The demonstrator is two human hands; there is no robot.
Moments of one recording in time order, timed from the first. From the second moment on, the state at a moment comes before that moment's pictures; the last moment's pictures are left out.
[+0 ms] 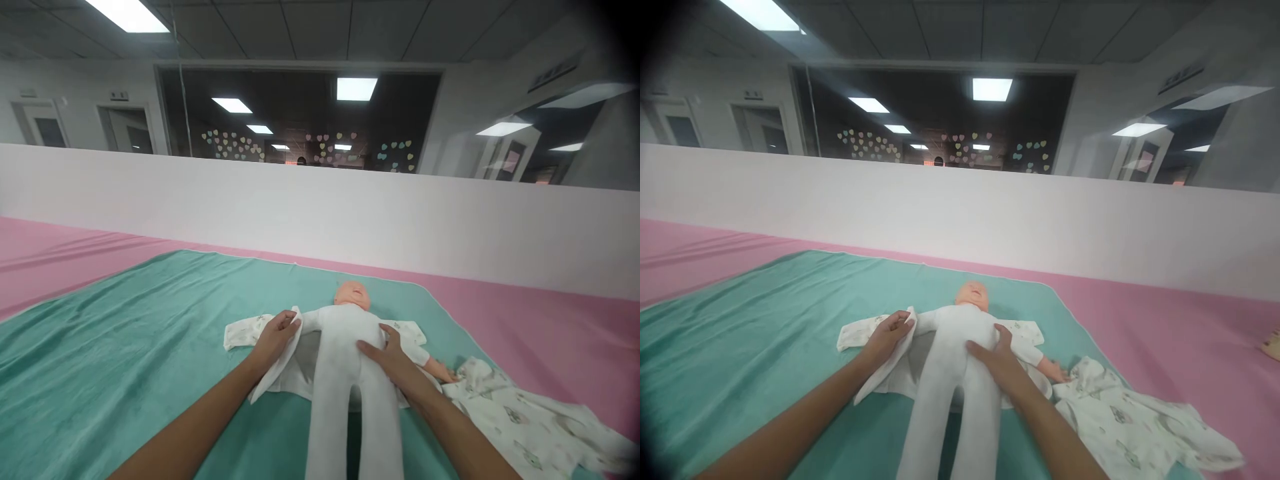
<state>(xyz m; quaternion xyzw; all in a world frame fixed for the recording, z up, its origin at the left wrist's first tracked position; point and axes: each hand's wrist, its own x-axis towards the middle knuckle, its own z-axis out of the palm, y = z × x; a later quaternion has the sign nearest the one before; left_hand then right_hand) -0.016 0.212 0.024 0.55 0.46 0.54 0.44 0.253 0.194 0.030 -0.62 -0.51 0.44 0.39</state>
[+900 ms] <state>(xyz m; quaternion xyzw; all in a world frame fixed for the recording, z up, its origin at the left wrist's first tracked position) 0.056 0.177 0.162 0.81 0.33 0.23 0.44 0.209 0.186 0.012 -0.35 -0.64 0.49 0.47</state>
